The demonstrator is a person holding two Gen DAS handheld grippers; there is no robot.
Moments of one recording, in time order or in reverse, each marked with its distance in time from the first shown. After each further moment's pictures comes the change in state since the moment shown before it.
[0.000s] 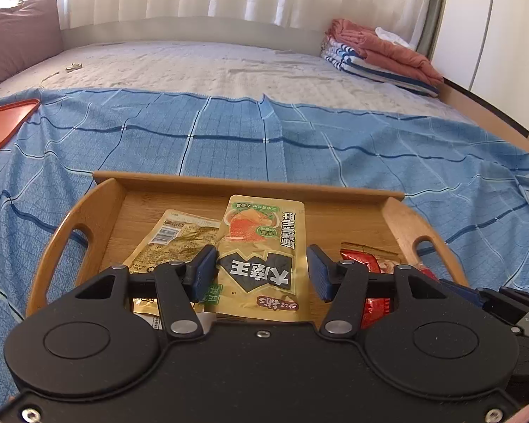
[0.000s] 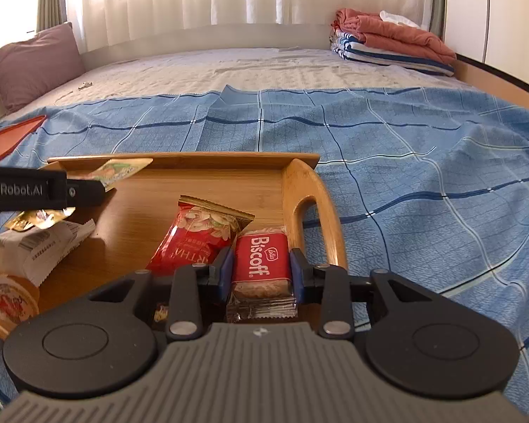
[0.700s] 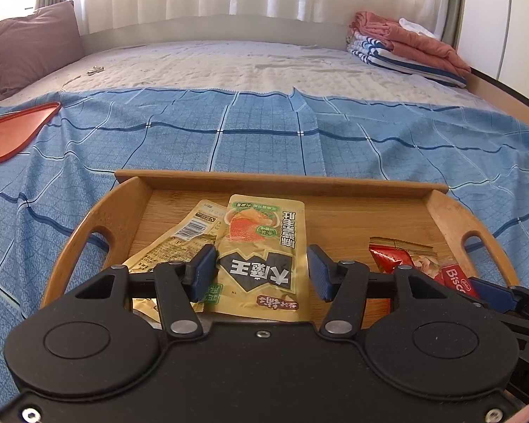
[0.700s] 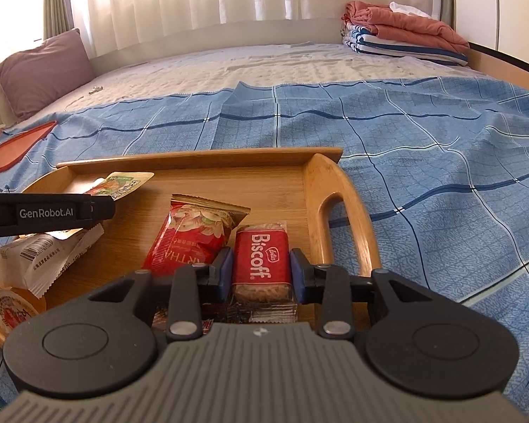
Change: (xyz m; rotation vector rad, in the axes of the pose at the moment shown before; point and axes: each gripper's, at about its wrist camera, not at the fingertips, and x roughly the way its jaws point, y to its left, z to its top) left arm 0.022 0.010 -0.004 0.018 -0.003 0.105; right arm 0.017 0.002 -0.001 0.027 0.002 0.064
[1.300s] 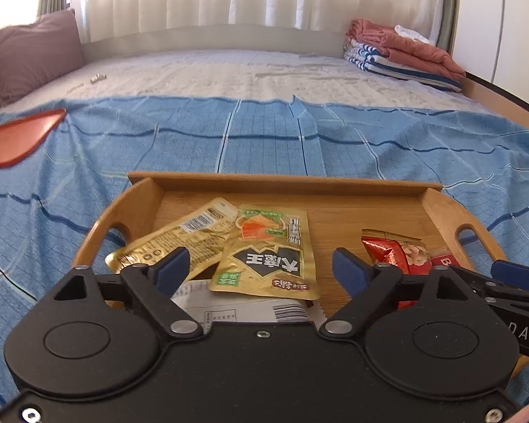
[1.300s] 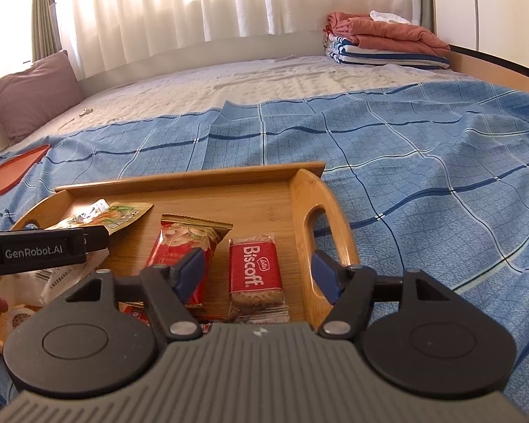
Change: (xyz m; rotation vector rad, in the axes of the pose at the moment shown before) left arm -0.025 0.007 -0.010 0.028 -0.046 0.004; right arm -0.024 -0.002 0.001 0.056 -0.054 -0.033
